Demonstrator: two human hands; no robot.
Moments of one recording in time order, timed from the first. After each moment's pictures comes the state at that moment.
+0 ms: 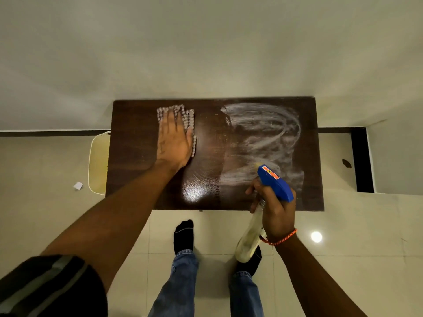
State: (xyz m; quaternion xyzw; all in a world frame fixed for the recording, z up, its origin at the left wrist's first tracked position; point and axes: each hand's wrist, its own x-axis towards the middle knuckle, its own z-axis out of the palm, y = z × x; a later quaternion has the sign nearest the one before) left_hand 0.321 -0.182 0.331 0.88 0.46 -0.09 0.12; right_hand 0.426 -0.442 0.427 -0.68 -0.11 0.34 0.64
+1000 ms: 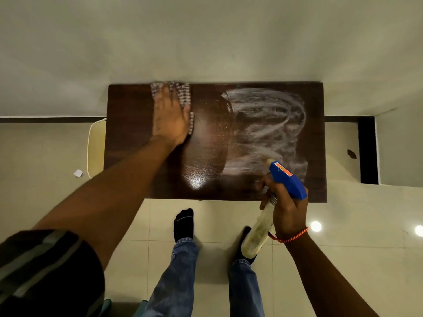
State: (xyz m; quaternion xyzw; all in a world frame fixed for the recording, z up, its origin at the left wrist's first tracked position) left_hand 0.336 -0.158 0.331 0.87 0.46 -0.08 0.11; right_hand 0.435 -0.466 0.421 -0.70 -0.12 0.33 0.62
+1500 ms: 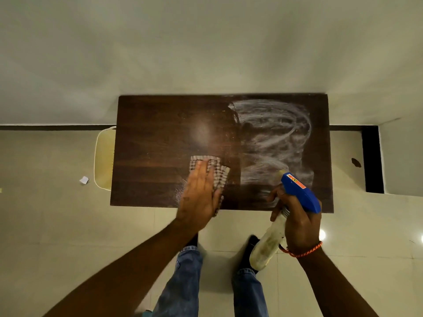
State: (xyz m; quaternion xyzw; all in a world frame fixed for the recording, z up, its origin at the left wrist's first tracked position) left_hand 0.260 -0.328 0.325 0.91 0.37 -0.10 0.17; right_hand 0.437 -0.474 0.420 -0.70 -0.11 0.34 0.61
